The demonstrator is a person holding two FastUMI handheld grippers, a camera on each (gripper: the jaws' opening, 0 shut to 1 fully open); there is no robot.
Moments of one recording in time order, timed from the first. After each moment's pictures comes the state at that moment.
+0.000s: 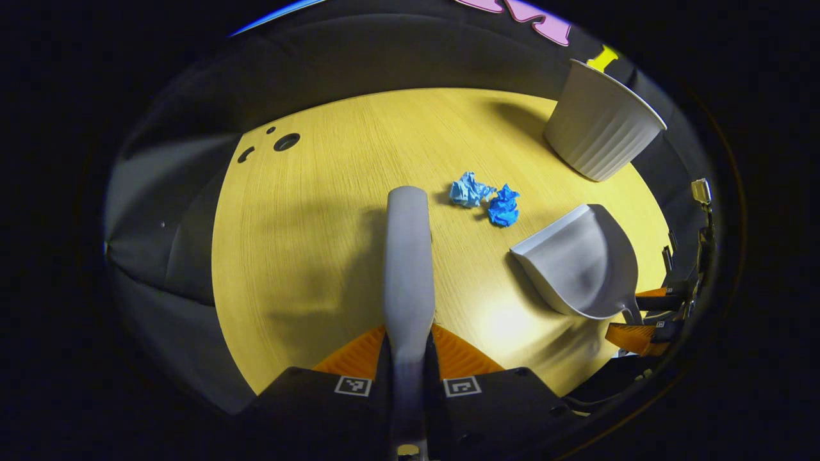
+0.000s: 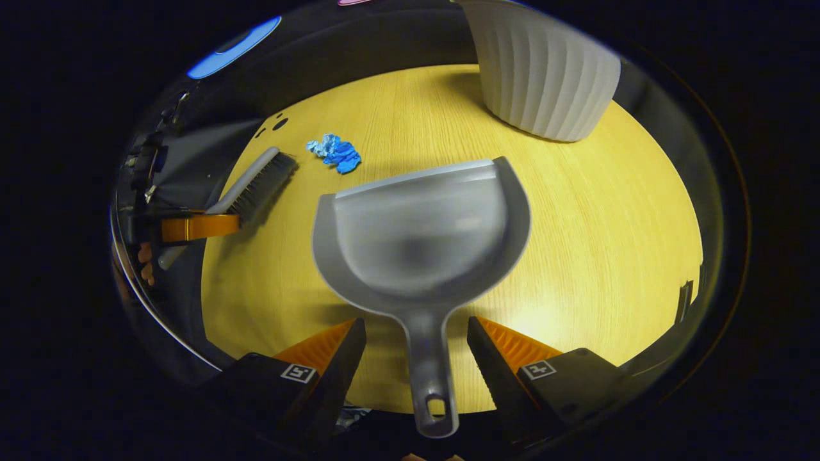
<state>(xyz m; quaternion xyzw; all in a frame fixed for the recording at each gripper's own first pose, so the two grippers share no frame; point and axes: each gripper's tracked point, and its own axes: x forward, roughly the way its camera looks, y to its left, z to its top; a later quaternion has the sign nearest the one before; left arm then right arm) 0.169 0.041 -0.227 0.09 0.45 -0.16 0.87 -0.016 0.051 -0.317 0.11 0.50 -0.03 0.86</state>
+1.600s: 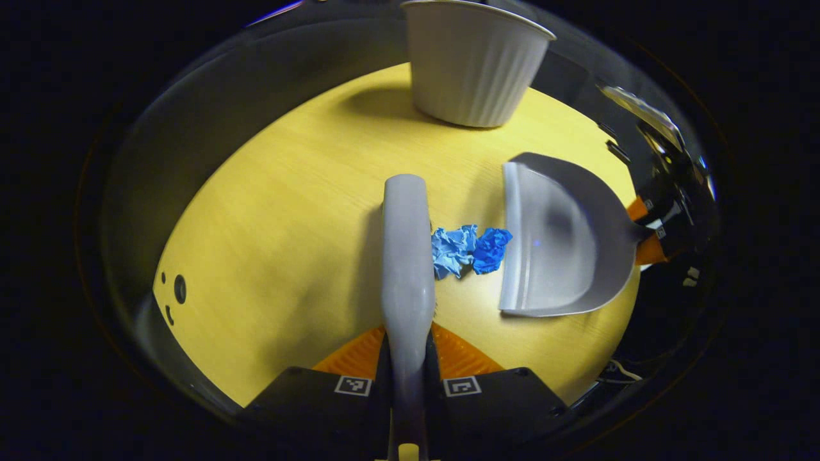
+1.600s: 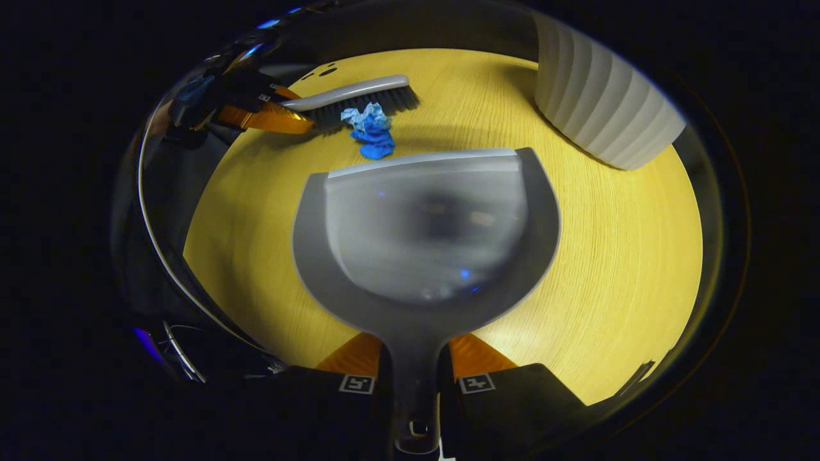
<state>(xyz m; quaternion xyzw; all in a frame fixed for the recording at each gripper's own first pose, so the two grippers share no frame) 0.211 -0.067 -0.240 0.29 0.41 -0.39 0.77 -0.036 -0.005 -0.337 -0.02 0.55 0.11 0.83</state>
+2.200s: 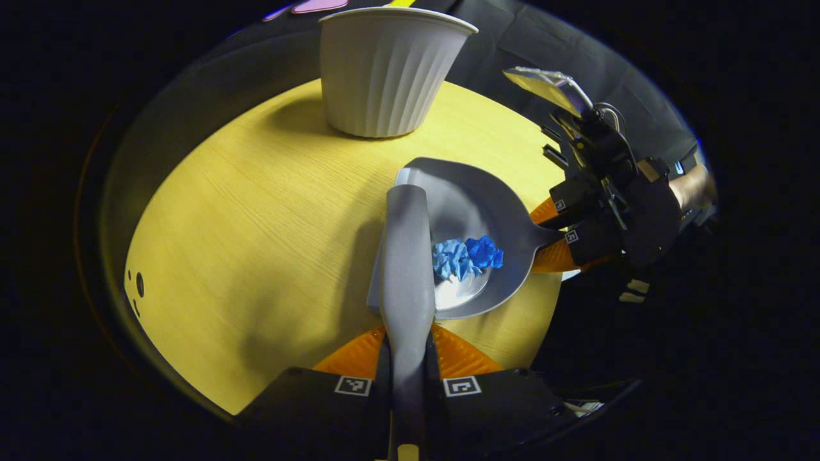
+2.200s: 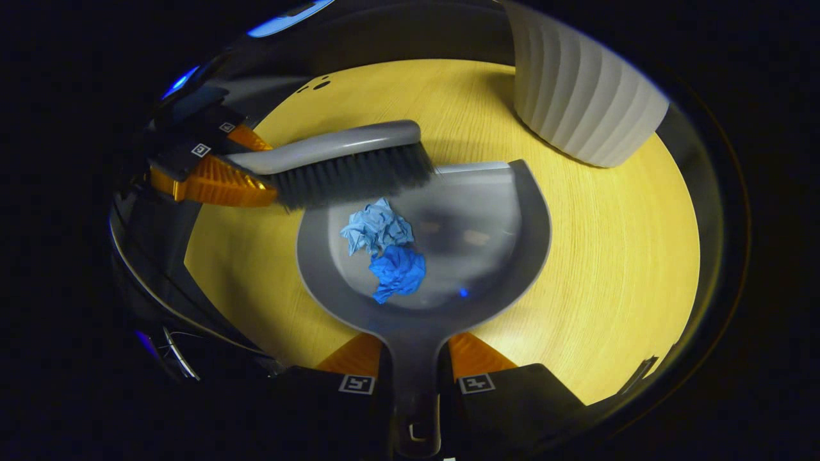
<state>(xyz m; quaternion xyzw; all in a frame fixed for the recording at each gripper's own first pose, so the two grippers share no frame) 0.110 -0.117 -0.222 0.23 0.44 -0.44 0.75 -0.031 -0.010 -0.330 0.00 0.52 0.09 0.85</state>
